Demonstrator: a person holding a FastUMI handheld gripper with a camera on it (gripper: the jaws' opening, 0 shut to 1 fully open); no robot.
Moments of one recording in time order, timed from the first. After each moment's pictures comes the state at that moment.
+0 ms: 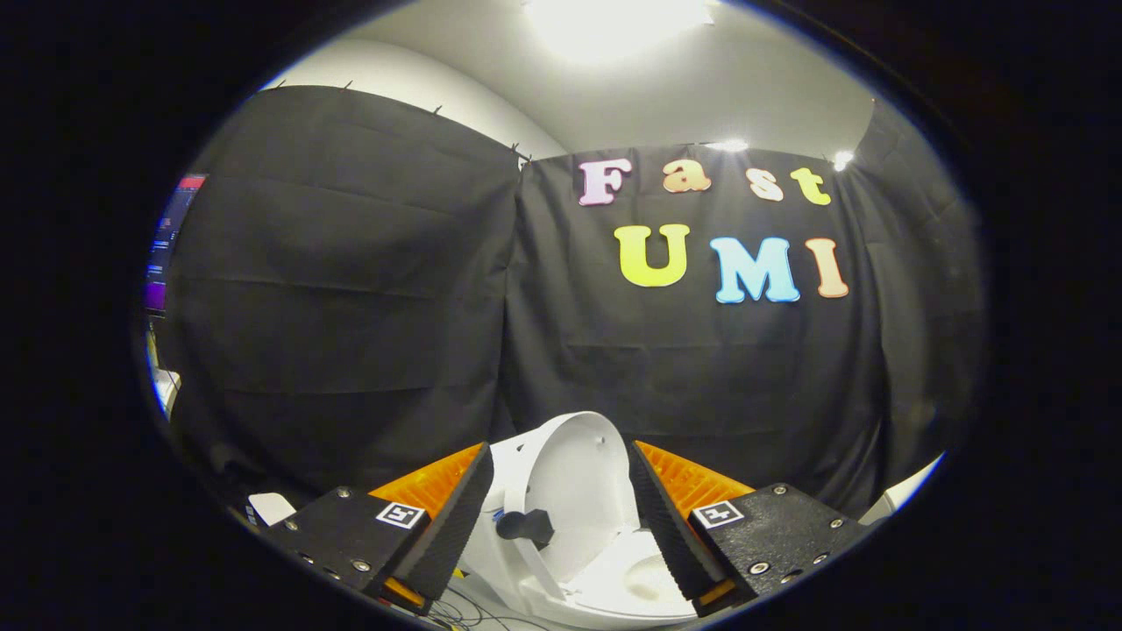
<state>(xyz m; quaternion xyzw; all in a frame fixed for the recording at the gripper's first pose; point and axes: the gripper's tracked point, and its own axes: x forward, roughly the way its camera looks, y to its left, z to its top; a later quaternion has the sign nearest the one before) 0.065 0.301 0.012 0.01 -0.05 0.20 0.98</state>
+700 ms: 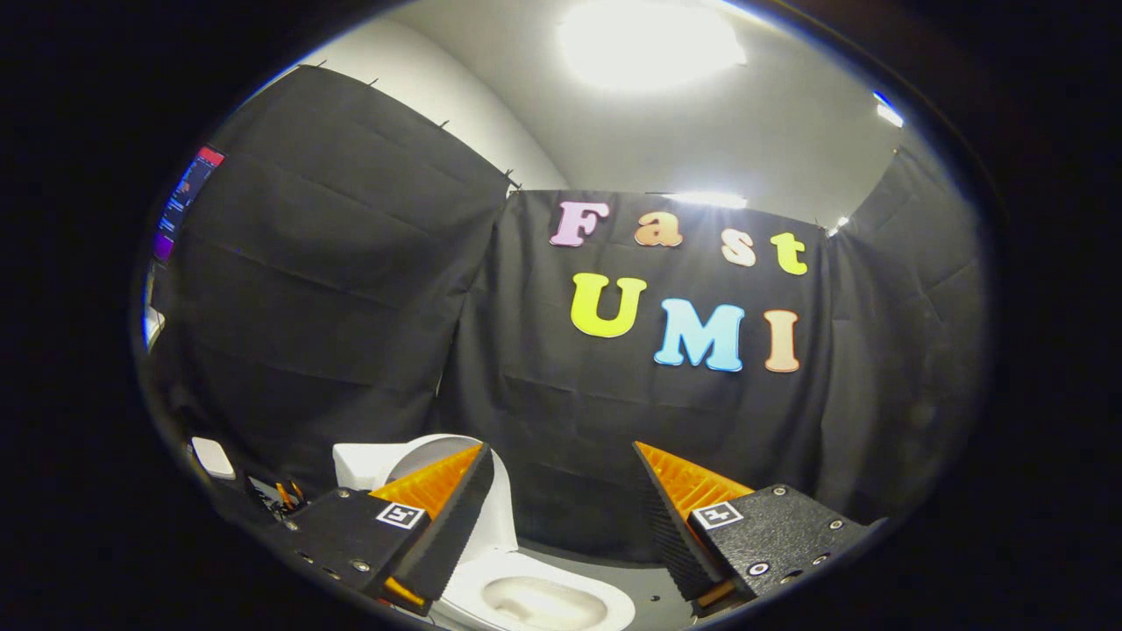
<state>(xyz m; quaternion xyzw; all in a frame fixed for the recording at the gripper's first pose) 0.091 0.119 0.050 -0.05 -0.11 0.15 0.98</state>
